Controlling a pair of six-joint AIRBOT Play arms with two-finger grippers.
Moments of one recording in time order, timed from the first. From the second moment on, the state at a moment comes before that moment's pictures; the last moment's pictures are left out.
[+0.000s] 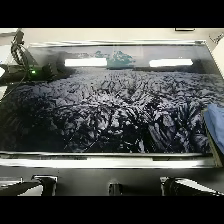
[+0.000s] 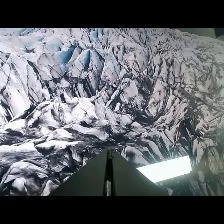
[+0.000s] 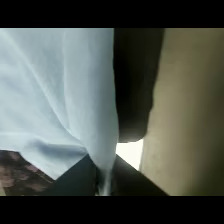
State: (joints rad) left arm -0.06 -1.30 1.49 0.97 -1.03 -1.52; right arm -1.37 -1.39 1.35 -1.36 1.57 1.74
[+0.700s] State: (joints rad) left arm -0.19 -1.38 1.65 1.67 -1.12 -1.71; right arm -0.69 -1.41 1.83 -1.26 1.24 1.63
